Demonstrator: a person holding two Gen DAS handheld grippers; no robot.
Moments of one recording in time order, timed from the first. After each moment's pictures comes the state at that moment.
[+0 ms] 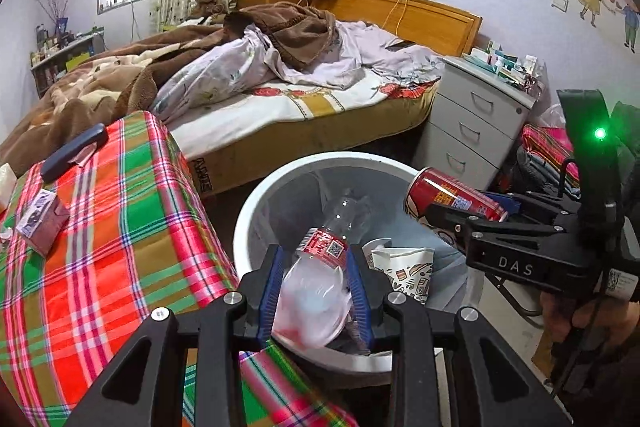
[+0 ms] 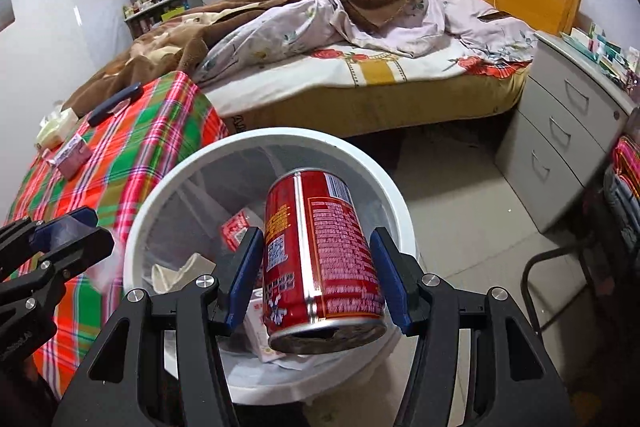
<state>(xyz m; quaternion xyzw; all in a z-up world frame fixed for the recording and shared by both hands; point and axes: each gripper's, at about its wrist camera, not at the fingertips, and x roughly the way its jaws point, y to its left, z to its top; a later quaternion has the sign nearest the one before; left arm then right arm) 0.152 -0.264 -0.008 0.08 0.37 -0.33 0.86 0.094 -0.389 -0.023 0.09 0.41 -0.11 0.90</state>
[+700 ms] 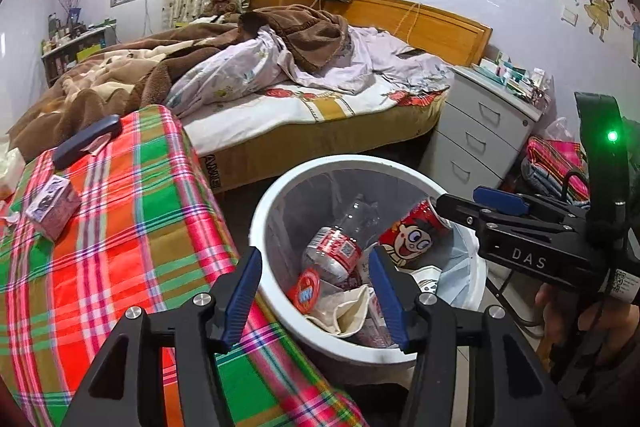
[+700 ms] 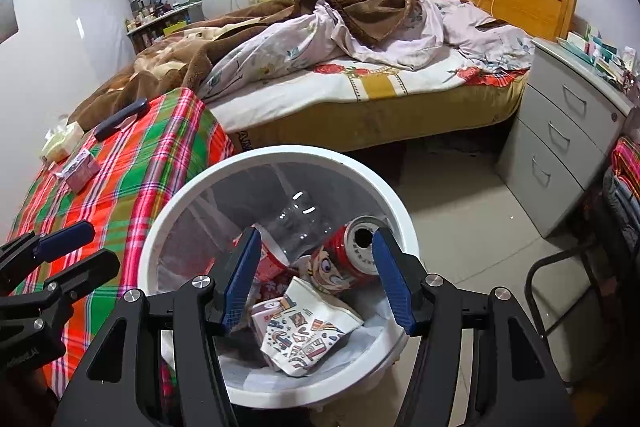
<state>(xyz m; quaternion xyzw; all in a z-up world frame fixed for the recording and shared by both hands) 0.148 -0.242 -0.002 0.06 0.37 -0.32 0.87 0.091 -0.379 -0.011 0.09 0.38 -0.11 0.91</state>
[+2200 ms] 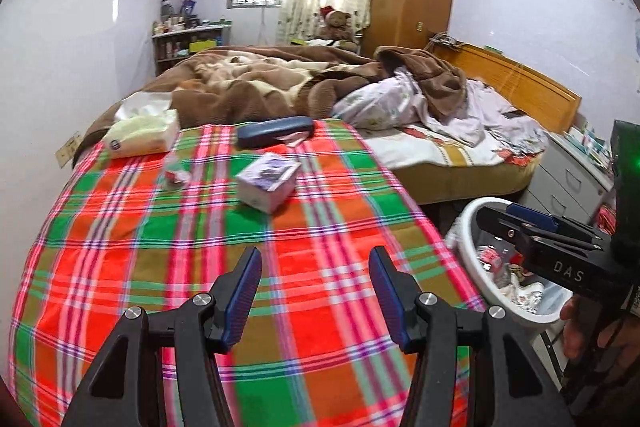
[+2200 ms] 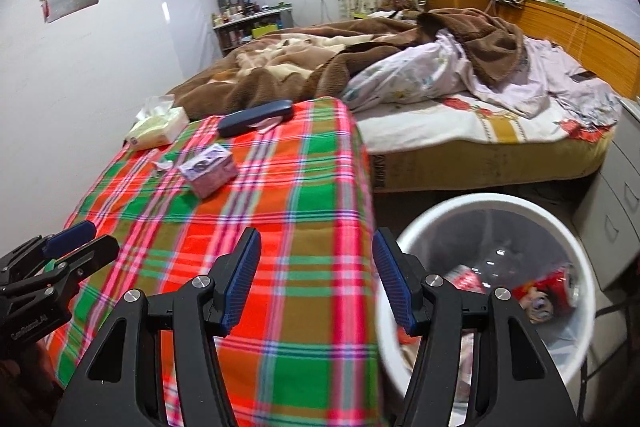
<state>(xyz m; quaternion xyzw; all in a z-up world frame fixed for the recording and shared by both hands) 0.166 -0.028 0.021 0.00 0.34 -0.15 0.93 0.139 -0.227 0.008 0.06 0.35 0.03 0.93</state>
